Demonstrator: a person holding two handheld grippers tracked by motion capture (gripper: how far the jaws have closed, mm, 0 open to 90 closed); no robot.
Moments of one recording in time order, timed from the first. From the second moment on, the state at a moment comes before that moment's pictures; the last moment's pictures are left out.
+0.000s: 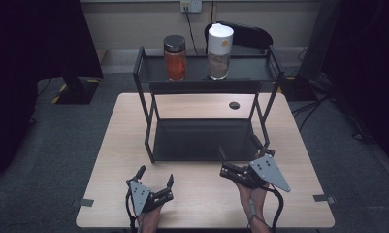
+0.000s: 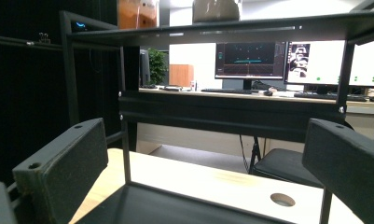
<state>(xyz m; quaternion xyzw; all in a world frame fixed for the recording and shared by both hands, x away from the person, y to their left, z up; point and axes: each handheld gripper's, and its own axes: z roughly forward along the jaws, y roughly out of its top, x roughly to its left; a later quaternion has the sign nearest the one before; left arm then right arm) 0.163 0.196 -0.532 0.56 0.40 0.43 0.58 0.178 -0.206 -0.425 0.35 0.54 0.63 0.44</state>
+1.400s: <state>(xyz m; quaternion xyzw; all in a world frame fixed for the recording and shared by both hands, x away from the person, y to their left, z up) 0.163 0.196 -0.532 0.56 0.40 0.43 0.58 0.162 -0.210 -0.518 0.38 0.55 0.60 0.44</state>
